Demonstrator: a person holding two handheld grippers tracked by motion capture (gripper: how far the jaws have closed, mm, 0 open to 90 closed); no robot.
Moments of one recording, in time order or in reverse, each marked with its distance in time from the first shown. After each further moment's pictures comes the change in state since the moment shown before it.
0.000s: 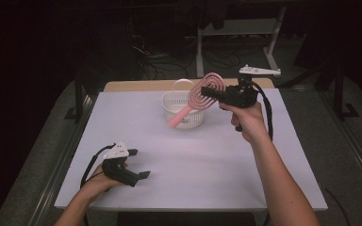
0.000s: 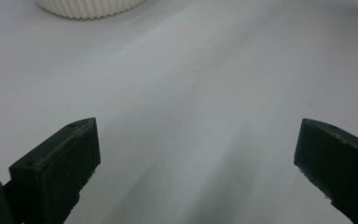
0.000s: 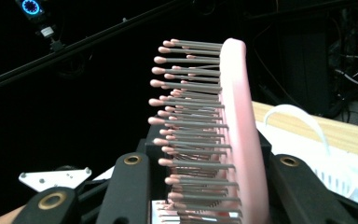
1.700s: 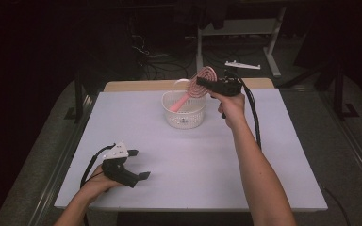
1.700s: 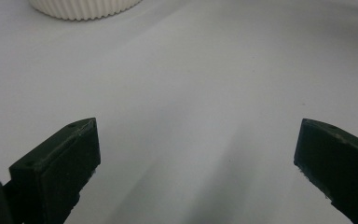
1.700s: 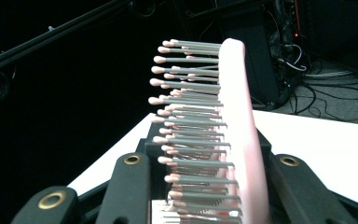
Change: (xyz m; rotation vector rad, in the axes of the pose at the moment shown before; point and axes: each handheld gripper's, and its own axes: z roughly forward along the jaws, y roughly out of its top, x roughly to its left) left arm -0.001 0.000 -0.001 0.001 -0.019 0.003; right arm -0.063 -0.007 0.062 -0.018 -0.195 0.097
